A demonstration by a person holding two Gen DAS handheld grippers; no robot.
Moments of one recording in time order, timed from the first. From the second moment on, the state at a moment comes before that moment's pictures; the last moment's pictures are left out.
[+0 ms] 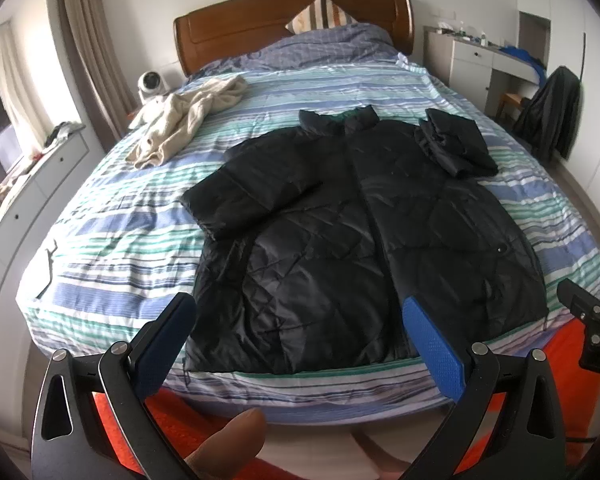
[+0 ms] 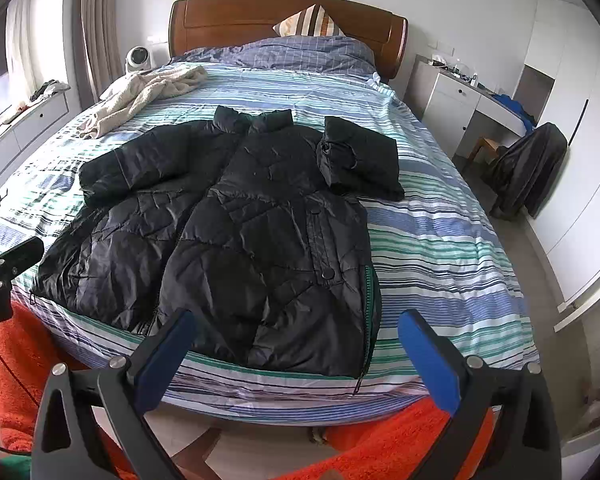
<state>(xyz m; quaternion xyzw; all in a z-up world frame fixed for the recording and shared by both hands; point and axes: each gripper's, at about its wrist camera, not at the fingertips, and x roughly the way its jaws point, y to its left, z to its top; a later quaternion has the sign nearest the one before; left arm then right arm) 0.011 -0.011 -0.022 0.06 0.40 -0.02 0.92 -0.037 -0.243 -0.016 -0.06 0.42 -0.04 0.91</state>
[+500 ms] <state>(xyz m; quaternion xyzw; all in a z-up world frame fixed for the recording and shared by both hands) 0.012 -0.004 -0.027 0.05 0.40 -0.02 0.91 -0.041 -0.243 -0.008 -0.04 0.38 0.00 0.92</state>
